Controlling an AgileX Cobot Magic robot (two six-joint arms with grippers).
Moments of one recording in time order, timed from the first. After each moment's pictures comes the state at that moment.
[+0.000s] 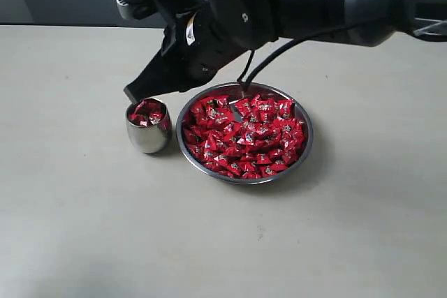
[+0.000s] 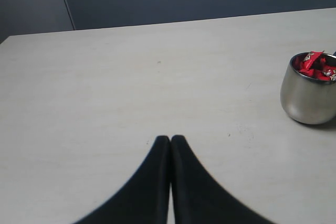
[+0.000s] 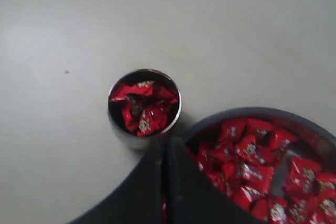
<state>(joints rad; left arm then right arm) 0.12 0.00 0.01 0.03 0.34 0.03 0.95 1.84 -1.42 -0.07 0.53 0.04</state>
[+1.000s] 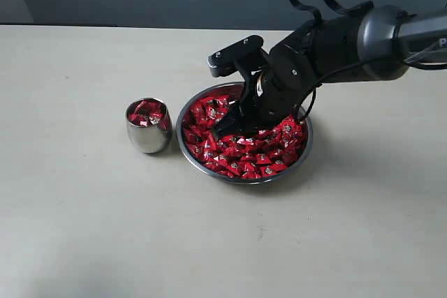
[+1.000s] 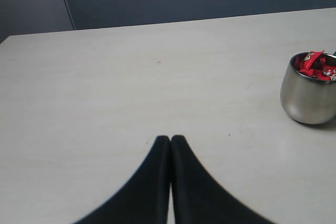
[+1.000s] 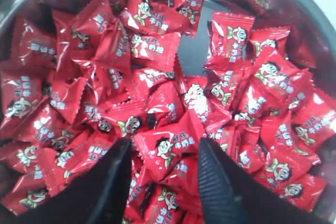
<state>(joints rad) 0.12 0.00 0.01 0.03 0.34 0.03 0.77 1.92 -1.18 -0.16 0.46 0.13</state>
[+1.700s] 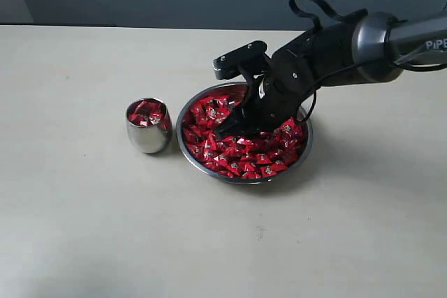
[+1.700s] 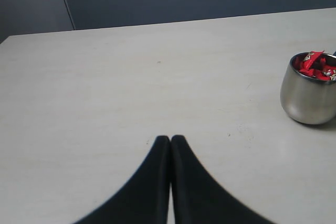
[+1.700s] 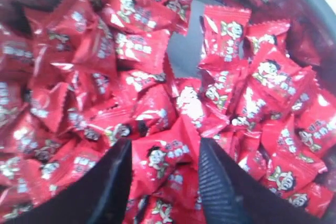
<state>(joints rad) 0.12 0.00 0.01 0.03 0.34 0.03 0.76 1.95 -1.18 -0.12 0.42 0.10</state>
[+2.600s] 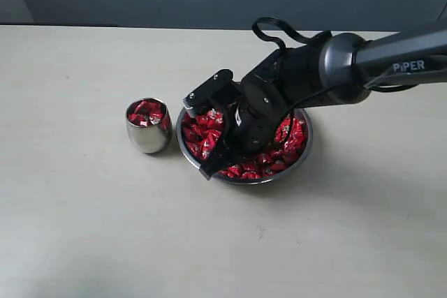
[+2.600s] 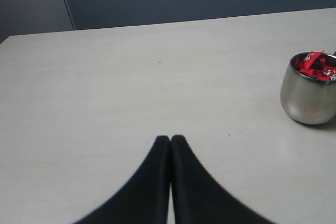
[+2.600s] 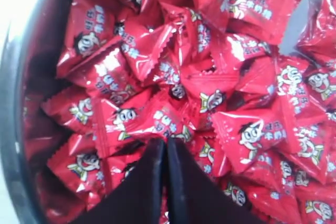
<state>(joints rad) 0.12 0.00 0.01 0.03 0.34 0.03 0.86 1.99 -1.18 -0.14 0.50 0.00</state>
